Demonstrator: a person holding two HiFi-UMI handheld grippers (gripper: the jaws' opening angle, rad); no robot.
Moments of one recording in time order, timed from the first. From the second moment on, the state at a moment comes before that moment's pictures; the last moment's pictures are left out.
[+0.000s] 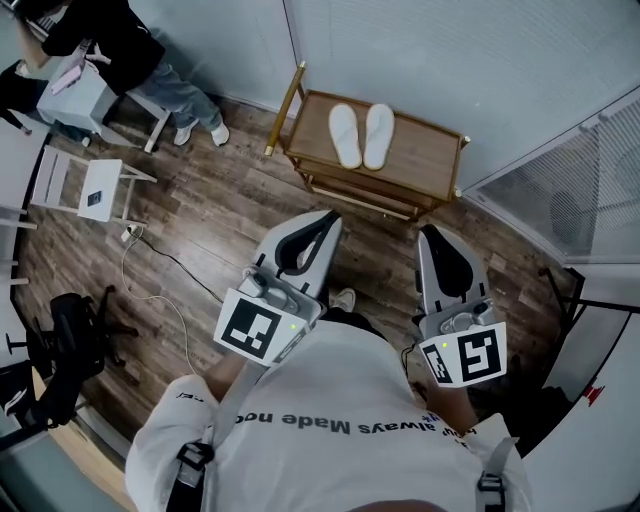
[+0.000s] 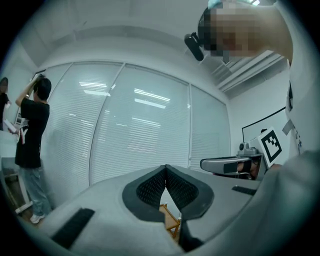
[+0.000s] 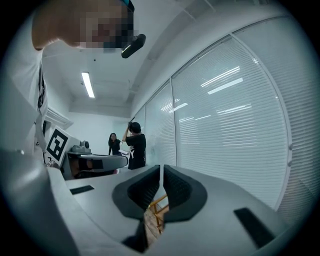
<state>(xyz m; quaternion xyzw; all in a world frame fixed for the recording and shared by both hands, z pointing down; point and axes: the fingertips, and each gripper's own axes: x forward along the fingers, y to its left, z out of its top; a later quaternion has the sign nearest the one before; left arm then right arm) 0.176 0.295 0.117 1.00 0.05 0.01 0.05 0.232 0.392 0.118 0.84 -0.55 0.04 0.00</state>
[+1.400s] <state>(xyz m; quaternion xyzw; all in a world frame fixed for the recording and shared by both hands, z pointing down) 0.341 0.089 0.142 0.99 0.09 0.03 0.06 0.394 0.181 0.134 0.85 -0.52 0.06 0.01</state>
